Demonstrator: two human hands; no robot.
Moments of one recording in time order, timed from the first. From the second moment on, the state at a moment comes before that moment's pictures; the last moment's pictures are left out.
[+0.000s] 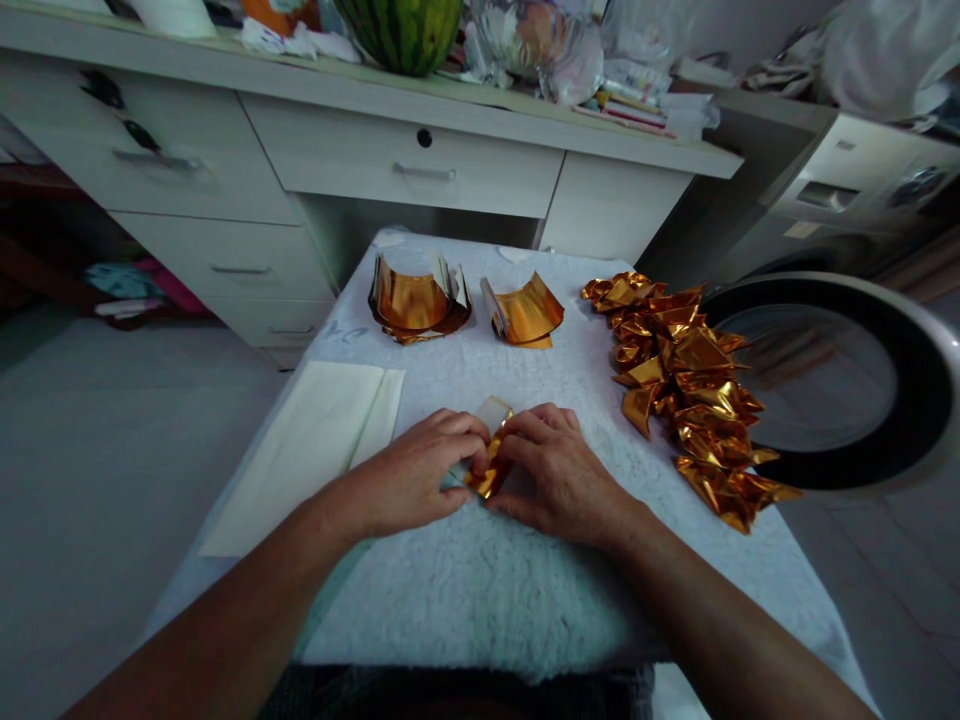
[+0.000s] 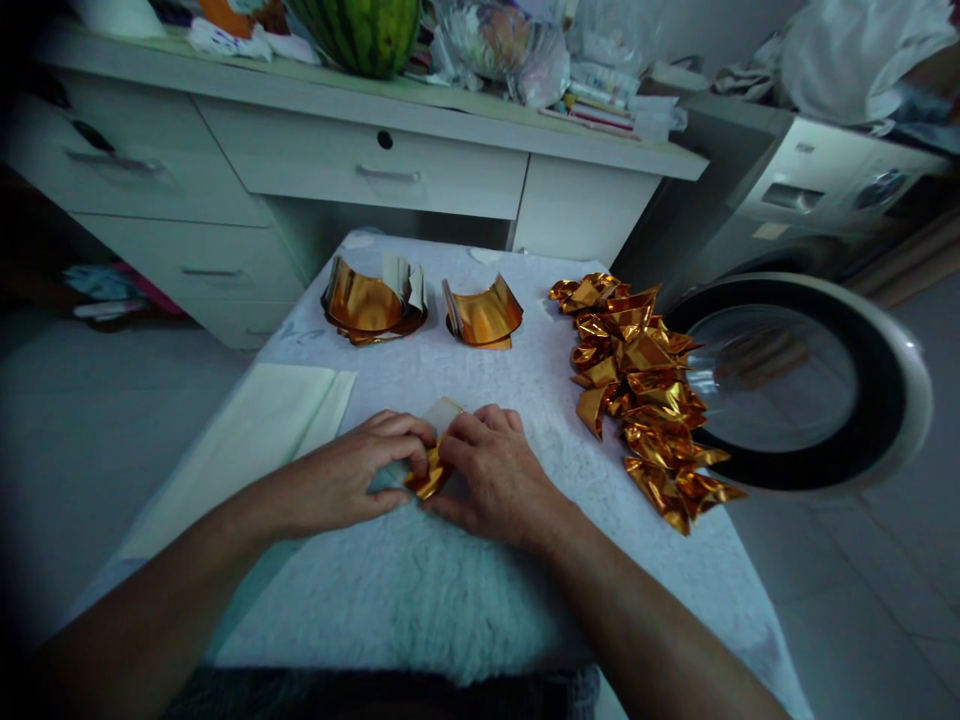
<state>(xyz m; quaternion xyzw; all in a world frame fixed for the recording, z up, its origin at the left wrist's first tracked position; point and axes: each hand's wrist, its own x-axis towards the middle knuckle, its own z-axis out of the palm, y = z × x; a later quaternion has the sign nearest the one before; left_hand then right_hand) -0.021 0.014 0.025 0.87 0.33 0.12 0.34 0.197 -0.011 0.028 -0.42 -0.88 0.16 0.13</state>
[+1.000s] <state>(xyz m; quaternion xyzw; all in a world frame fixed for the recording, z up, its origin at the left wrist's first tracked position) -0.019 0.011 0.023 0.86 0.37 0.14 0.31 0.194 -0.007 0.012 -0.41 -0.85 0.24 0.22</state>
